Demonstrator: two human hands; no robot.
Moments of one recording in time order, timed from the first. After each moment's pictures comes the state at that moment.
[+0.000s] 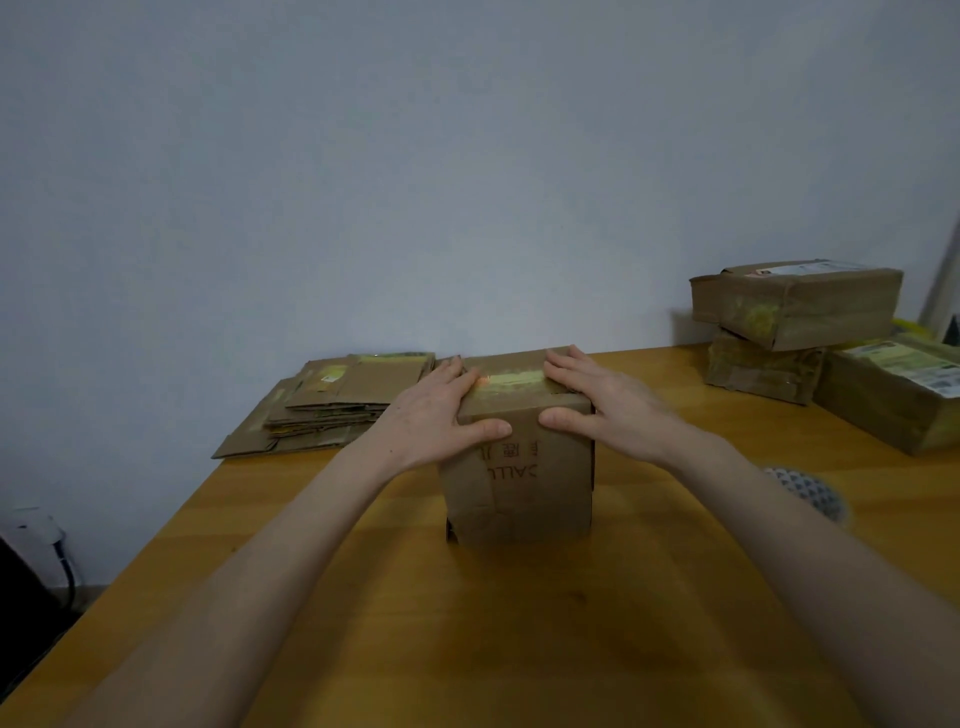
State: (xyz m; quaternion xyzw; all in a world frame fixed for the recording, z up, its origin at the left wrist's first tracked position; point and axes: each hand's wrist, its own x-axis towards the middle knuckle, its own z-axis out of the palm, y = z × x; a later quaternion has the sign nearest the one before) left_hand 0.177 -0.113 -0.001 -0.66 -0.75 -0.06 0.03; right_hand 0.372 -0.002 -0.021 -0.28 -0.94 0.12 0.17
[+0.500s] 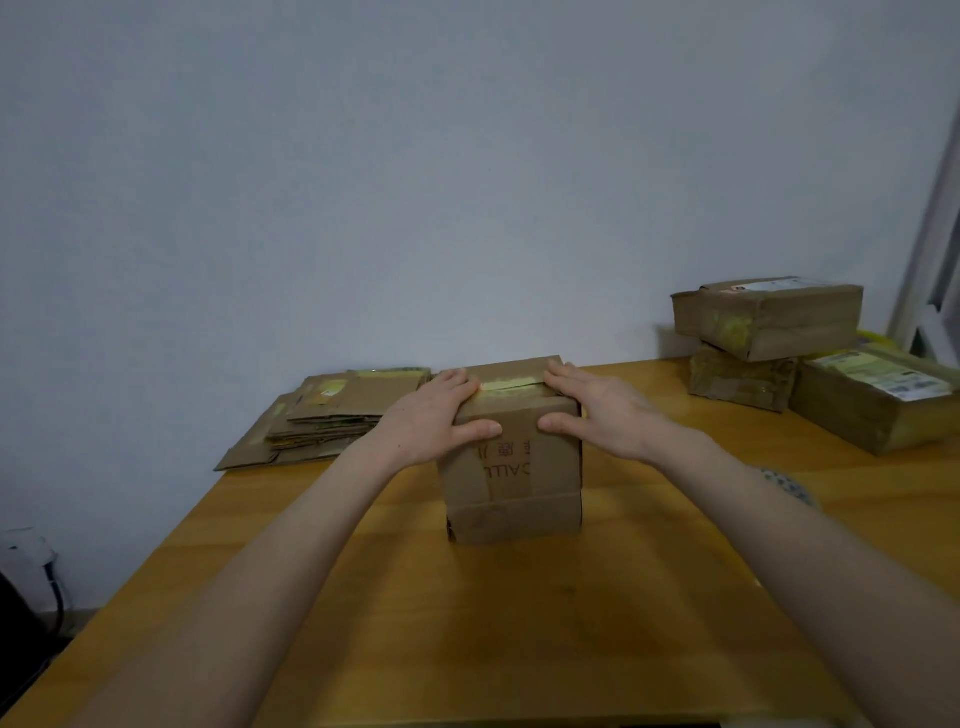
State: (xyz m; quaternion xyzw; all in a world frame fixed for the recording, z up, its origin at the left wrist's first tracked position) left_hand 0.176 -0.112 0.002 -0.68 -0.74 -0.04 0.05; right_hand 0.377 -0.009 -0.014 -0.32 -0.93 0.09 0.16
